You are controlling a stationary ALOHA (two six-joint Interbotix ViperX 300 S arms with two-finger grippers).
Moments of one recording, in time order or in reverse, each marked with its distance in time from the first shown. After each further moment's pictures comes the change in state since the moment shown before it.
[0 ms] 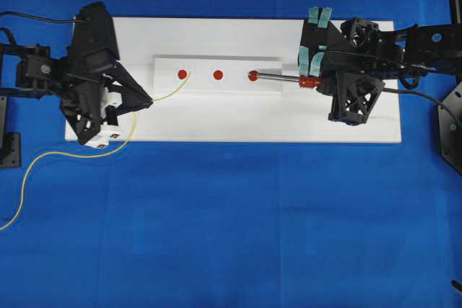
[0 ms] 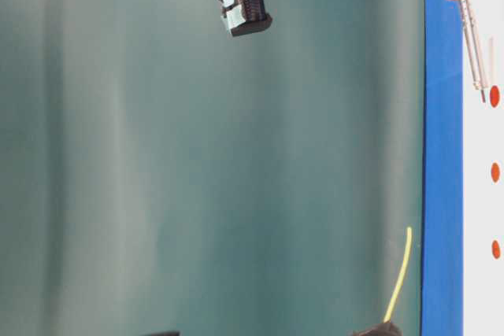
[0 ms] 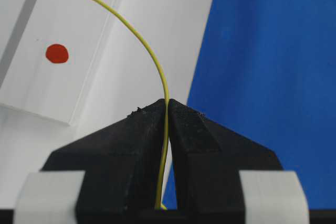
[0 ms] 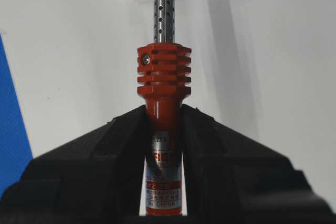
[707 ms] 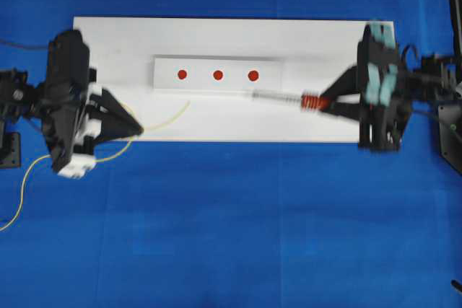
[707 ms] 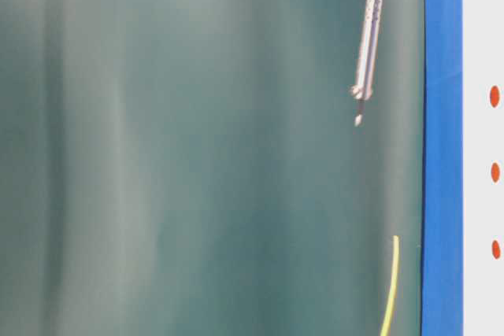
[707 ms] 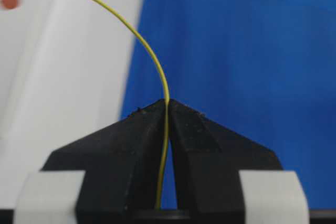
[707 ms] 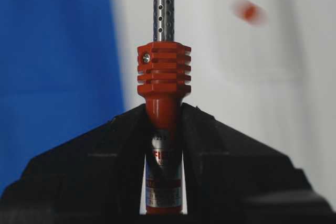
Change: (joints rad) left arm -0.161 -0.072 0.091 0.000 -0.160 -0.012; right arm 0.210 -0.285 0.152 0.044 -0.281 0.055
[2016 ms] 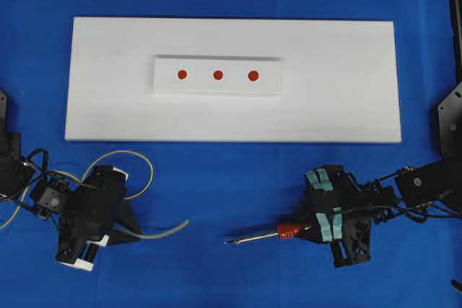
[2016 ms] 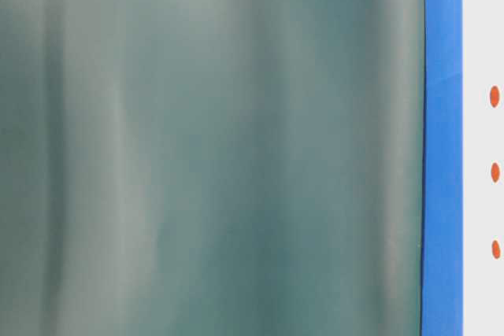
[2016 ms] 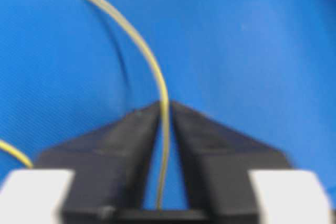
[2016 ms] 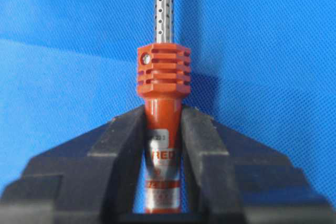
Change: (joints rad) left arm -0.382 0.522 -0.023 -0.003 -0.356 0.003; right arm 0.454 0.583 -0.048 0.118 -0.477 0.150
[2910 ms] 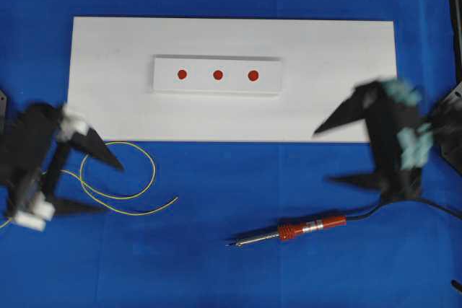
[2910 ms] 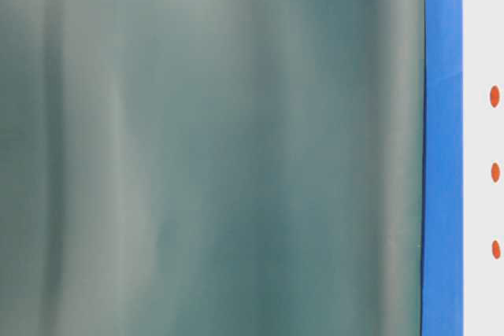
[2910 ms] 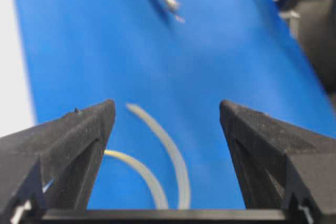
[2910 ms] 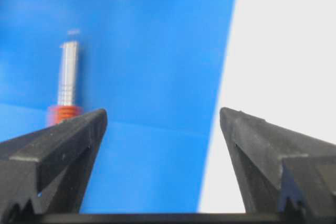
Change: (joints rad) left arm 0.181 -0.666 0.054 0.000 0.394 0.193; right arm -0.278 -0.690 0.000 -0.272 0.522 -0.048
